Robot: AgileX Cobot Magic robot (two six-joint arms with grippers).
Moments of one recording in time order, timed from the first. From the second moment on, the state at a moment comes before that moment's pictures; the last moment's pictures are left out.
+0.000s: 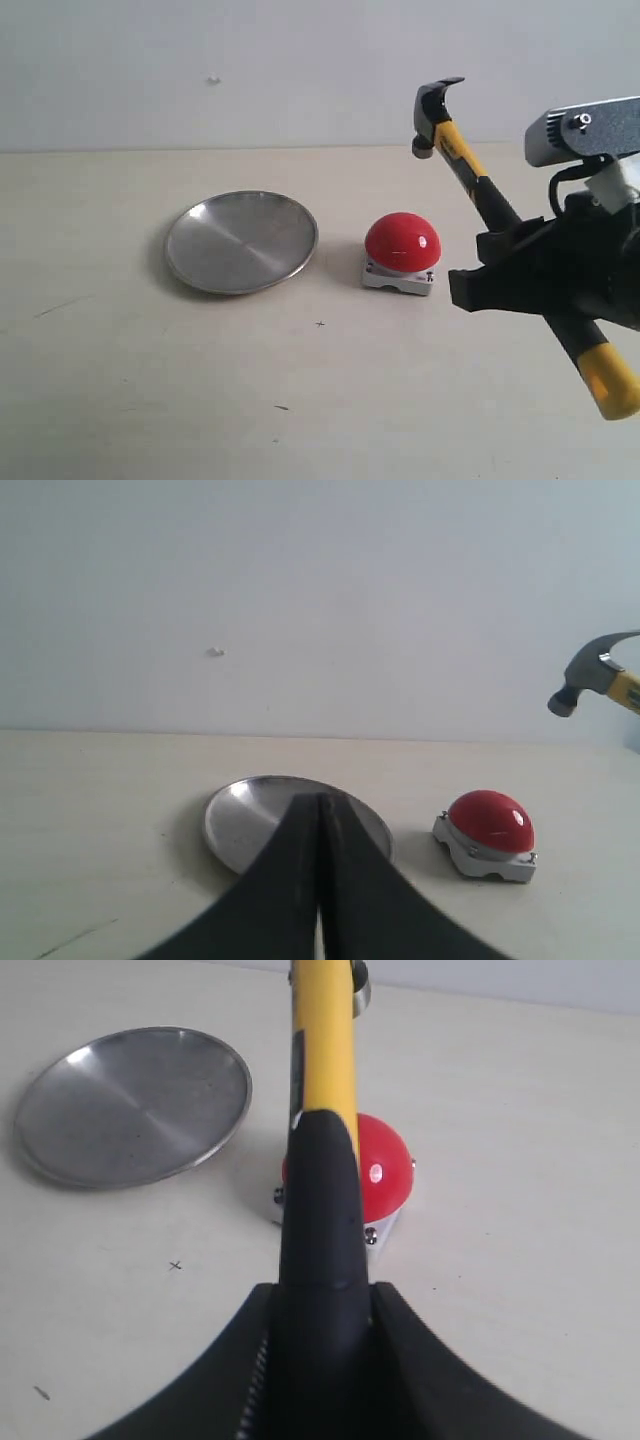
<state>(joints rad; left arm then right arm) -0.19 0.07 0.00 -1.65 0.20 1.46 0.62 1.08 -0.51 -1.25 0.38 1.52</state>
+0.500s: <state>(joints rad) -0.19 0.07 0.00 -1.59 0.20 1.46 0.60 1.31 -0.51 -1.59 0.39 1.84</state>
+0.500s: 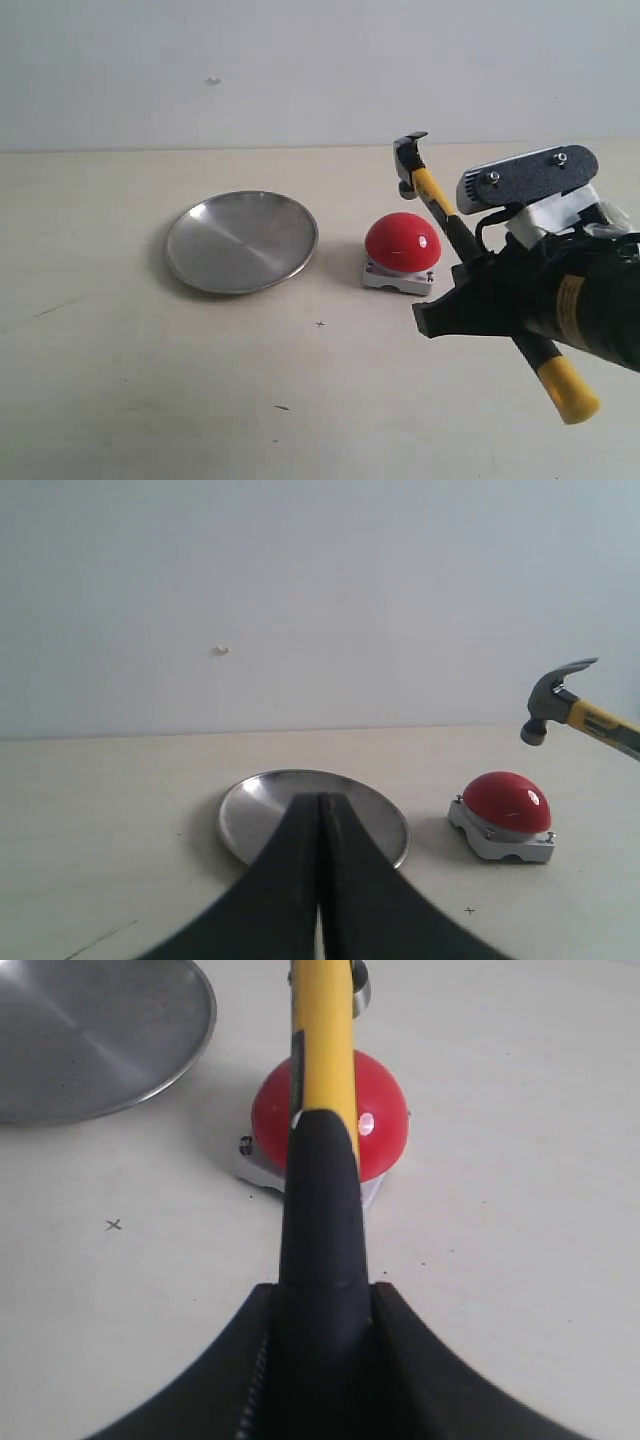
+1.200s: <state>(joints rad) -0.19 0.07 0.00 -1.59 0.20 1.46 0.23 1.42 -0.59 -1.70 -0.09 1.89</state>
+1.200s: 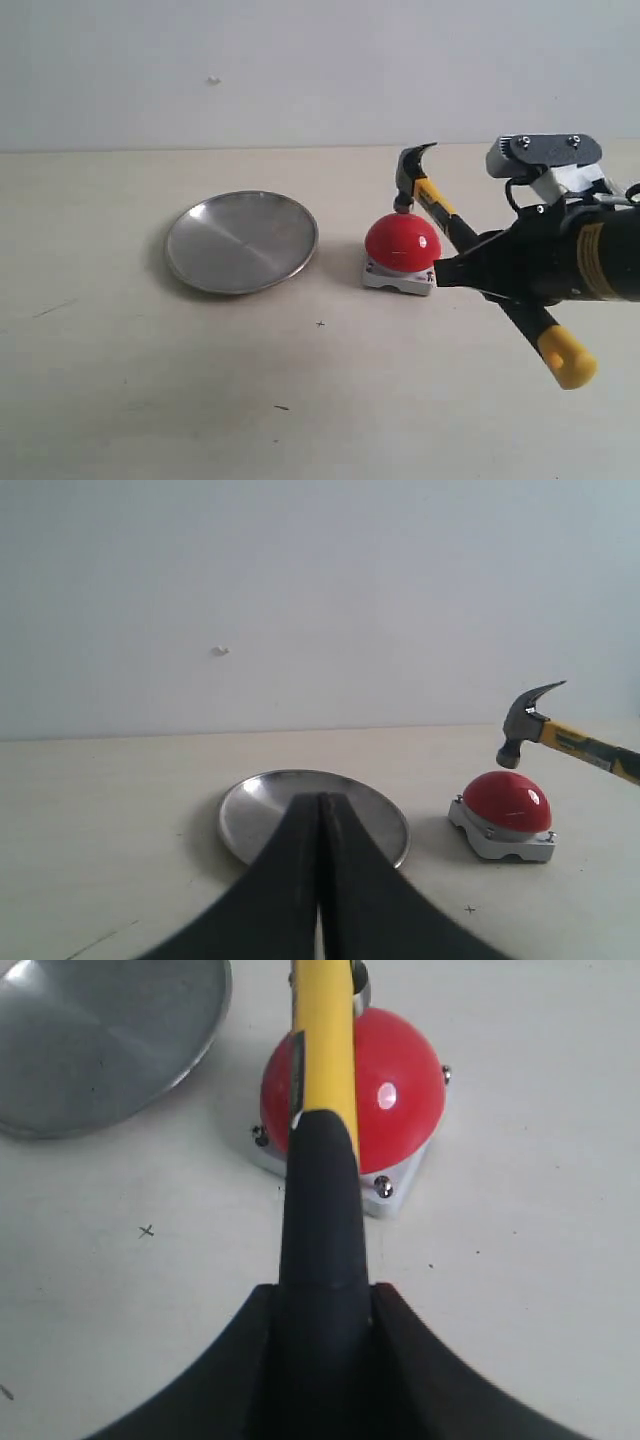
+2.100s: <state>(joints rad) -0.19 0.07 0.00 -1.59 0.20 1.46 0.23 1.28 -0.53 -1.73 -0.01 1.87</state>
